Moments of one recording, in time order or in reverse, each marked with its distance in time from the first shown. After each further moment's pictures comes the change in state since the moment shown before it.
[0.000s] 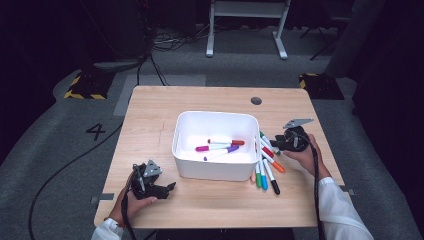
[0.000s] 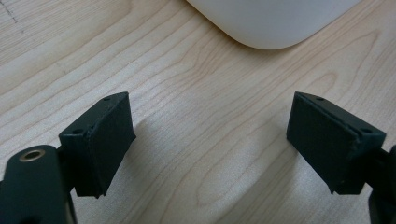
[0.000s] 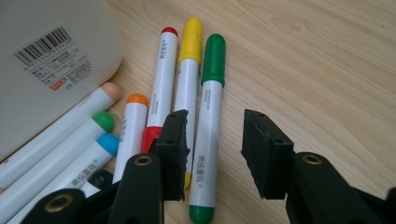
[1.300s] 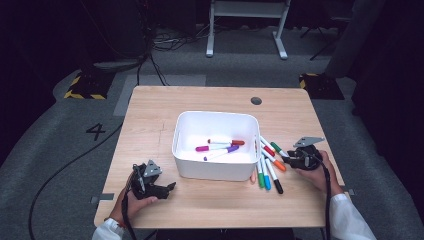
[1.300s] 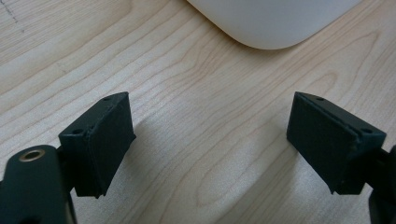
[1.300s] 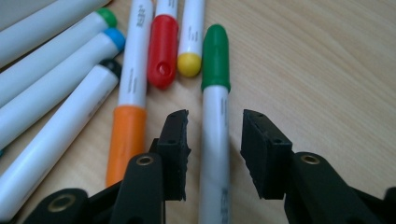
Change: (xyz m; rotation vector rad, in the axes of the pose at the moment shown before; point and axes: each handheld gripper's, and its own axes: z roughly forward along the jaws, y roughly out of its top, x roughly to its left) left arm 0.000 0.000 0.000 0.001 -0.001 -0.005; right arm 0.013 -0.055 -0.026 0.056 -0.082 -0.040
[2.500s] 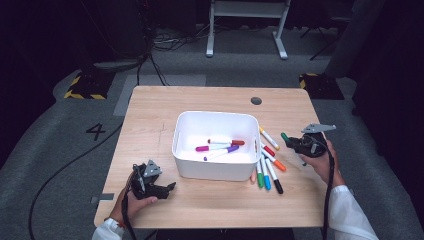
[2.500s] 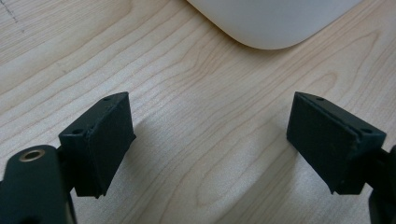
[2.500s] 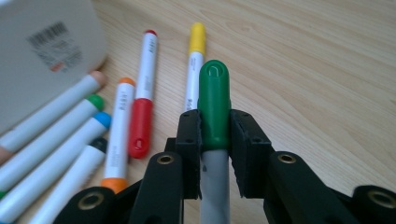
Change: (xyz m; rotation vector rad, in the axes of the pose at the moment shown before) left arm 0.000 0.000 0.000 0.000 0.003 -0.001; right arm -0.026 0.025 -0.017 -0.145 0.009 0.079
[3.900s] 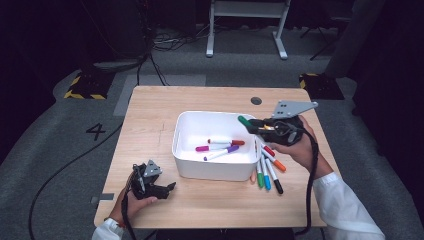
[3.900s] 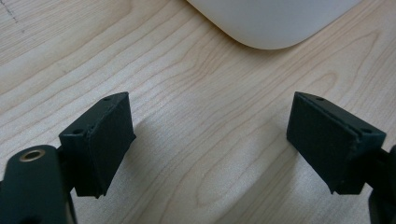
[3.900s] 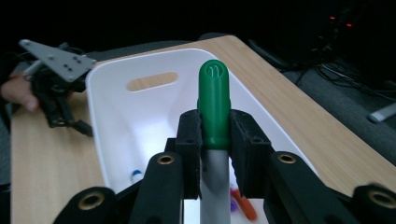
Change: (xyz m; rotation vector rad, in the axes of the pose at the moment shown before) left arm 0.000 0.000 0.000 -0.001 0.002 0.002; right arm 0.140 0.145 -0.072 -0.227 0.282 -0.333
